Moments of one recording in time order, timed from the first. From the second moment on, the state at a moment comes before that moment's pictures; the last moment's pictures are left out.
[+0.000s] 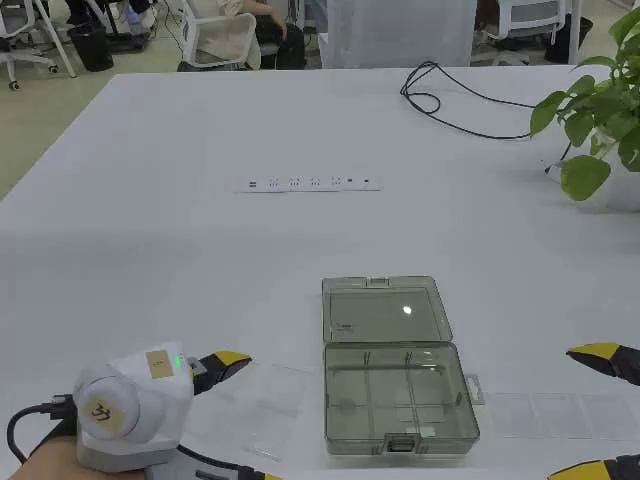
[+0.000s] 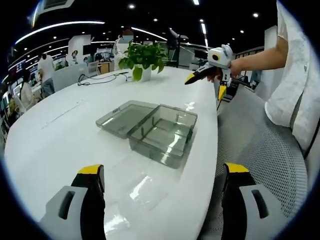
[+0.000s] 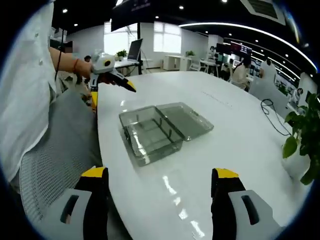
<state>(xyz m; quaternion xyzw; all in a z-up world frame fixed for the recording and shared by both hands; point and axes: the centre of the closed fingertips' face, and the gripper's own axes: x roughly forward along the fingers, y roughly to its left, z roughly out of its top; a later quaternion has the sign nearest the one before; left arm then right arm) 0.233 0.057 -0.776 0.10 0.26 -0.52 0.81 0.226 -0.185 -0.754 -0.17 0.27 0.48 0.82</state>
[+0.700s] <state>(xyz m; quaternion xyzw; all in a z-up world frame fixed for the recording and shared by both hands) 0.235 0.056 -0.777 0.10 0.26 -0.52 0.81 0.229 -0.184 -0.754 -0.17 0.27 0.48 0.82</state>
